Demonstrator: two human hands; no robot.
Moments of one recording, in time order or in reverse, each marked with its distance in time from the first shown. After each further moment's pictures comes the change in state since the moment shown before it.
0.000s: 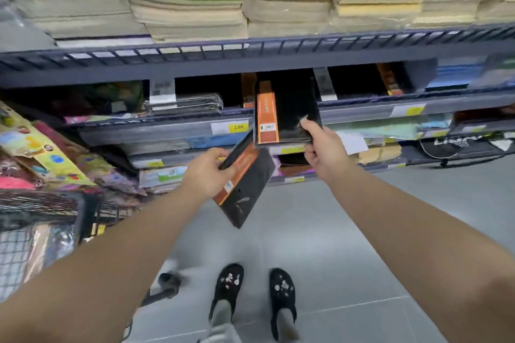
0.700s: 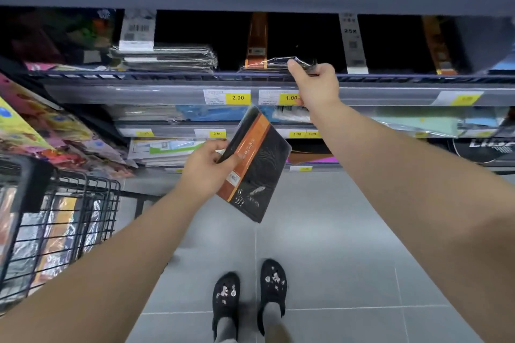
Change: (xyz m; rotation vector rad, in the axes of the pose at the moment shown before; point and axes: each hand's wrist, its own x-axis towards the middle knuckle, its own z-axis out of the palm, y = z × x) left_hand 0.019 -0.031 0.075 -0.534 0.090 -0.181; right_hand 0.100 -0.004 0.048 -0.403 0.026 -0.392
